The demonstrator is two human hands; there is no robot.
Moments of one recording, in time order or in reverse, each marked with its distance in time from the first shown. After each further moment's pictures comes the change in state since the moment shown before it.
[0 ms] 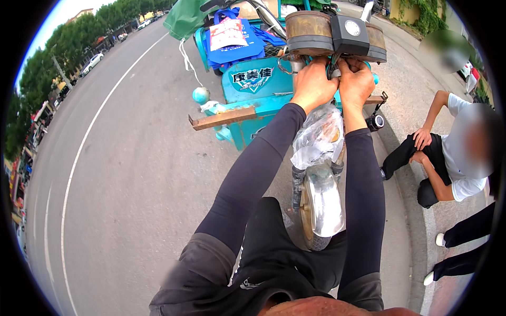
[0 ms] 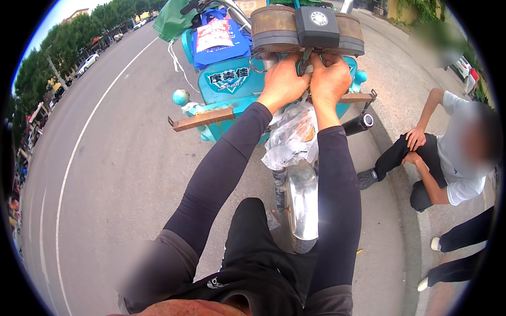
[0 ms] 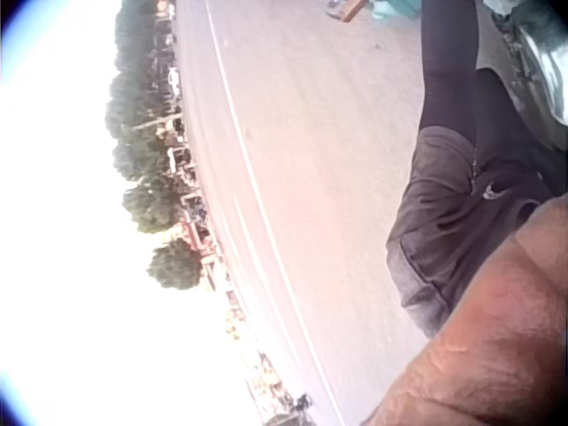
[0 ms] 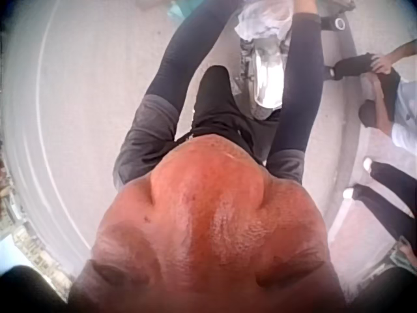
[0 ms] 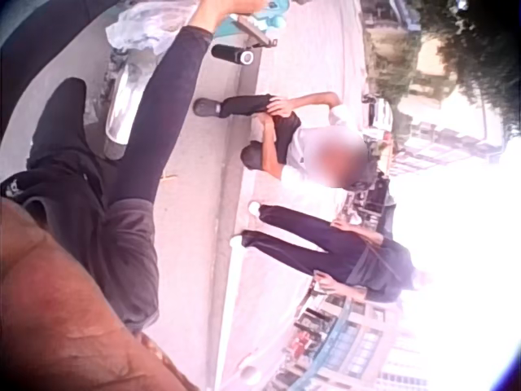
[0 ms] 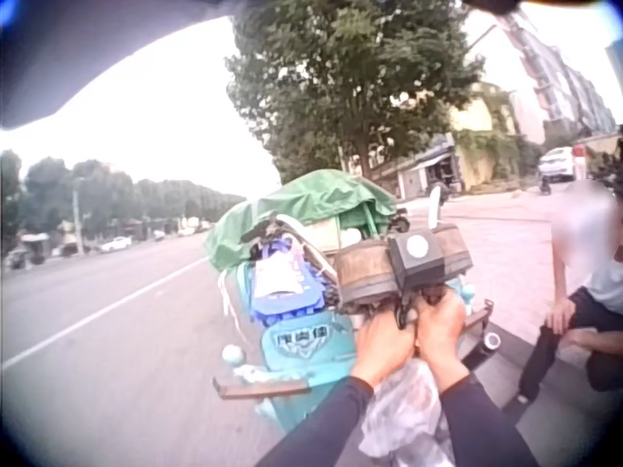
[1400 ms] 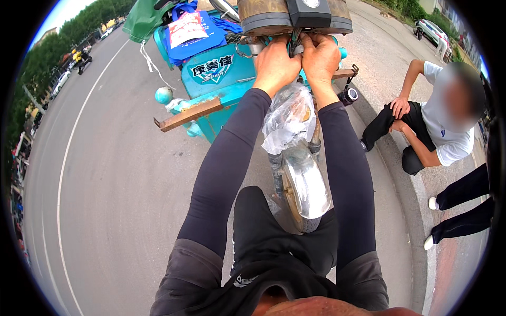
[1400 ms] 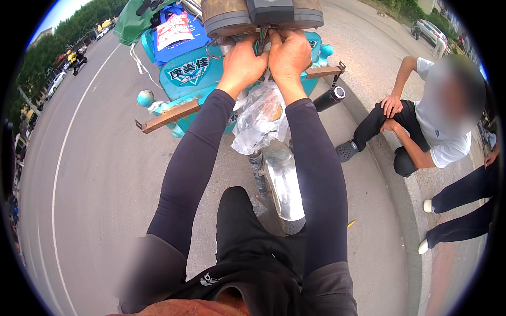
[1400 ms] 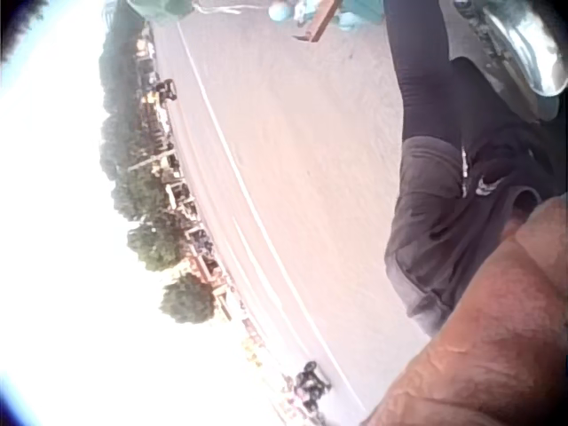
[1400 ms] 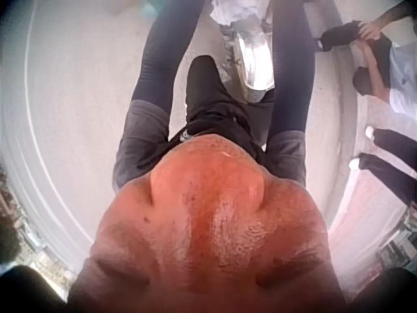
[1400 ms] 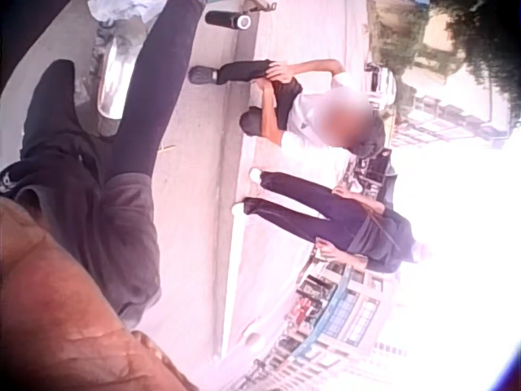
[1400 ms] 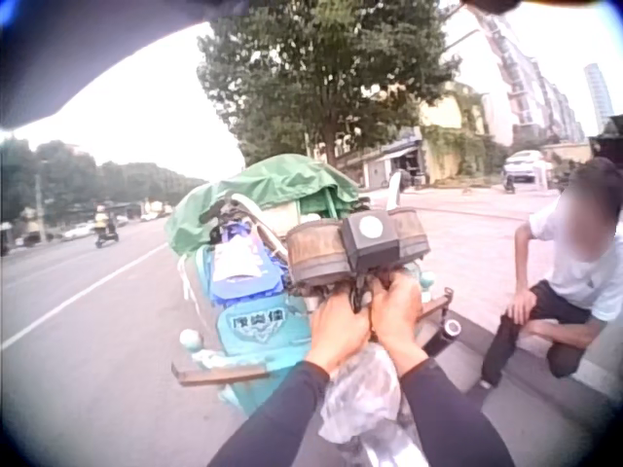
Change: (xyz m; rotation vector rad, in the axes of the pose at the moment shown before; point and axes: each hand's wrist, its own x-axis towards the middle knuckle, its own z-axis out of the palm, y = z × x) left_hand 0.002 0.000 0.007 0.061 0.032 0.017; right_hand 0.001 0.002 -0.003 -0.084 0.008 -0.155
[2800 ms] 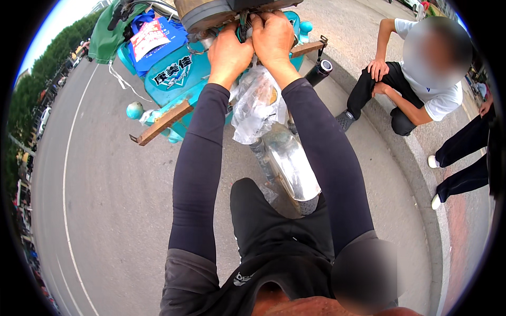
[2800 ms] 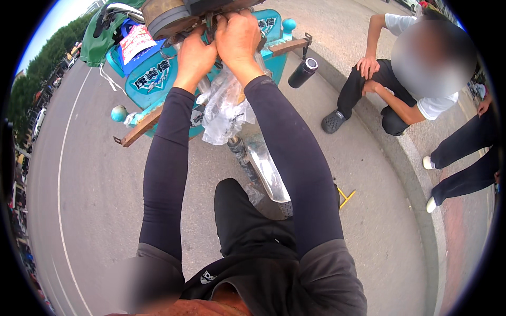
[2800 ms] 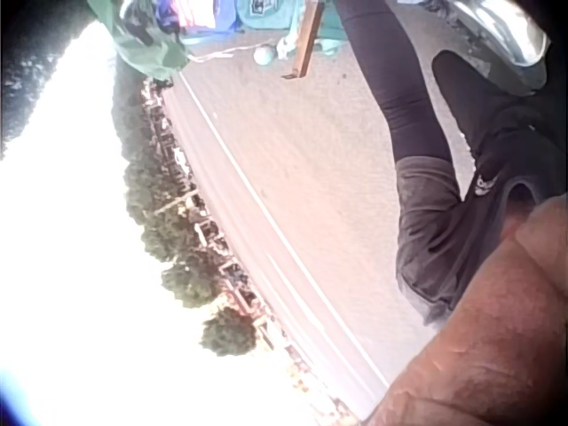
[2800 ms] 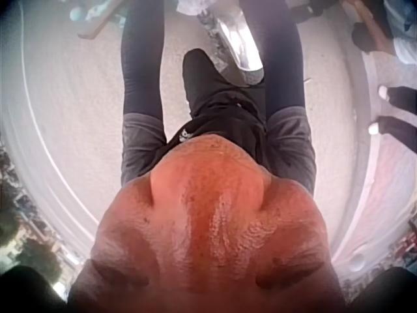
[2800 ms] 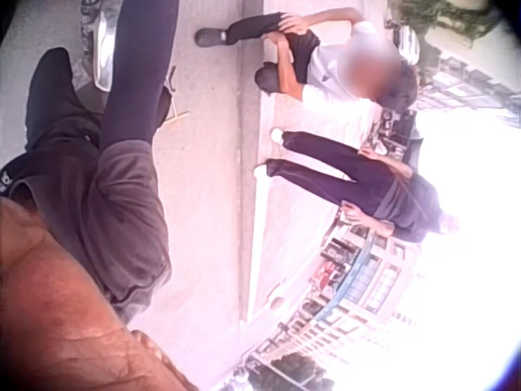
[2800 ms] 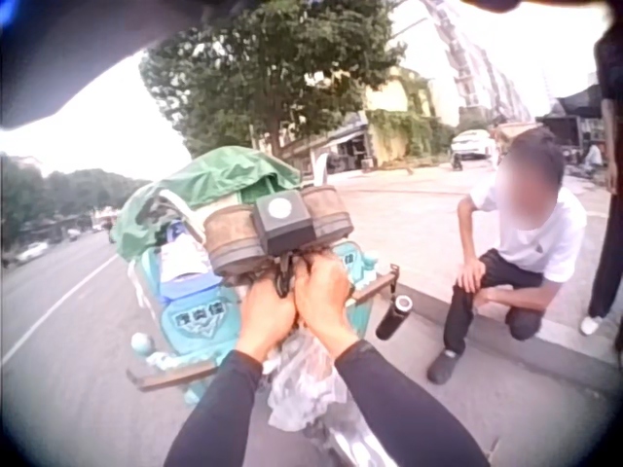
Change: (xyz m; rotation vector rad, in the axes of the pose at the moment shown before) left_hand 0.004 -0.004 0.003 0.030 0.029 0.056; right_hand -0.003 0.006 0.012 0.005 0.192 -0.176
